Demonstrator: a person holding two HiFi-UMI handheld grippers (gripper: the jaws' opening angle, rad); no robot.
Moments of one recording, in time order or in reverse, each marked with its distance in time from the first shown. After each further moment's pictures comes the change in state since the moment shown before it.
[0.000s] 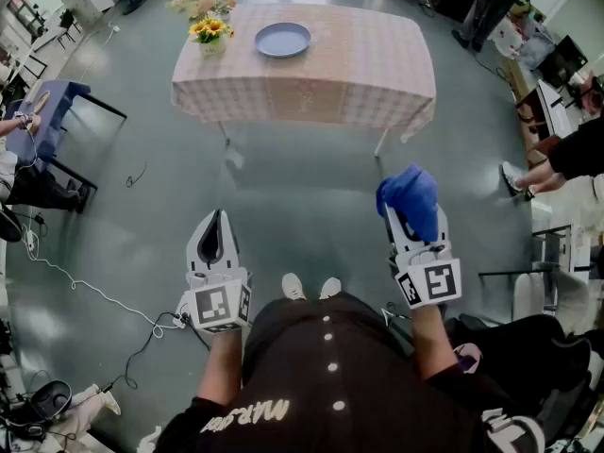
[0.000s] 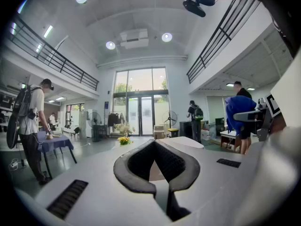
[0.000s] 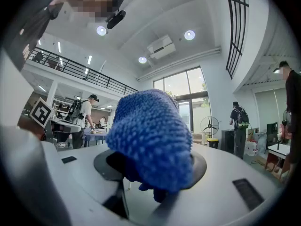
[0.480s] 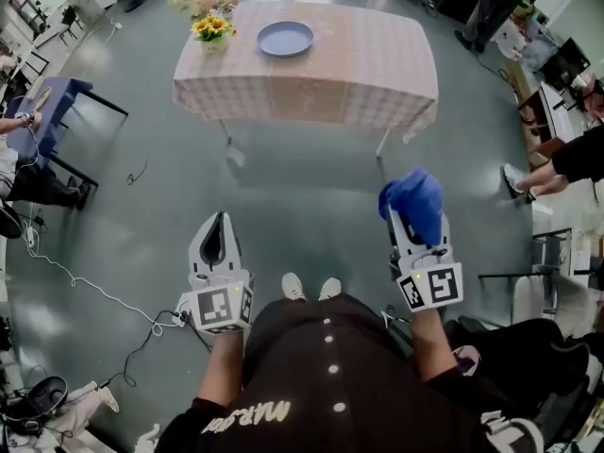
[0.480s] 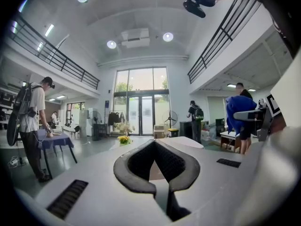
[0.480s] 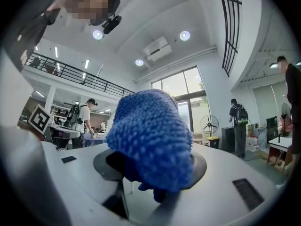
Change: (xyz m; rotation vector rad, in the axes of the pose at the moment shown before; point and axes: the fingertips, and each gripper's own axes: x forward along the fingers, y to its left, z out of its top) left arm 0.001 -0.004 -0.007 -0.010 0.010 -0.001; right arm -0.002 -0.004 -0.001 0.051 -0.023 -0.006
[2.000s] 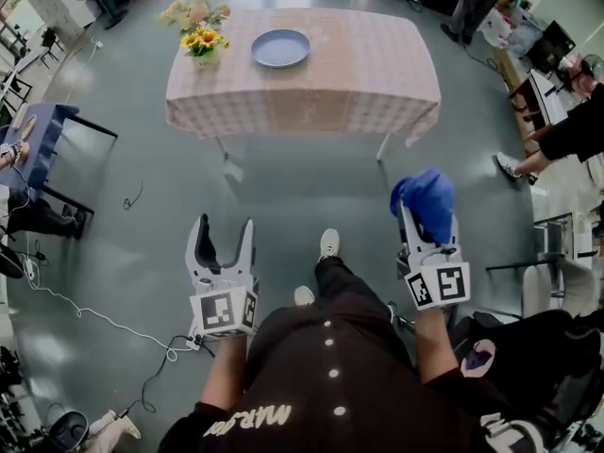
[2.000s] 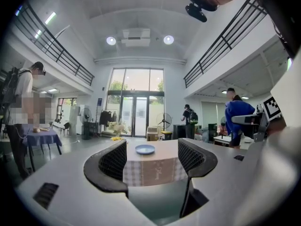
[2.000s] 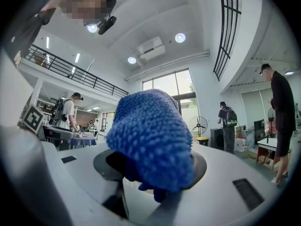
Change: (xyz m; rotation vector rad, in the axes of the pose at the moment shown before) left arm 0.077 0.064 -0.008 -0.047 -0.033 -0.107; right arm 0.073 0.006 -0.013 -0.008 0.004 -0.150
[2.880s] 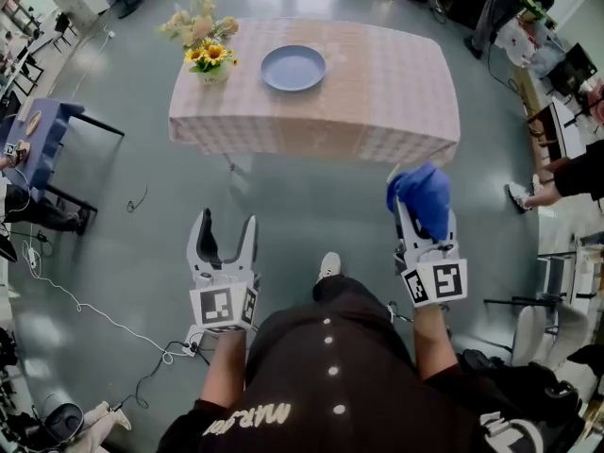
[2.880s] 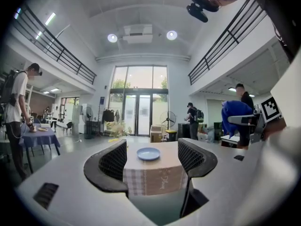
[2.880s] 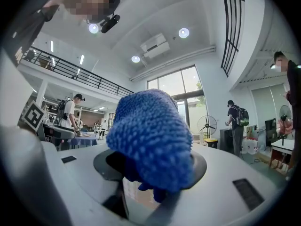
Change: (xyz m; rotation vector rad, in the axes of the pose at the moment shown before) left arm 0.157 0.021 0.018 -0.008 0.022 0.051; right arm 0.174 -0.060 -0.004 -0.010 -0.004 0.090
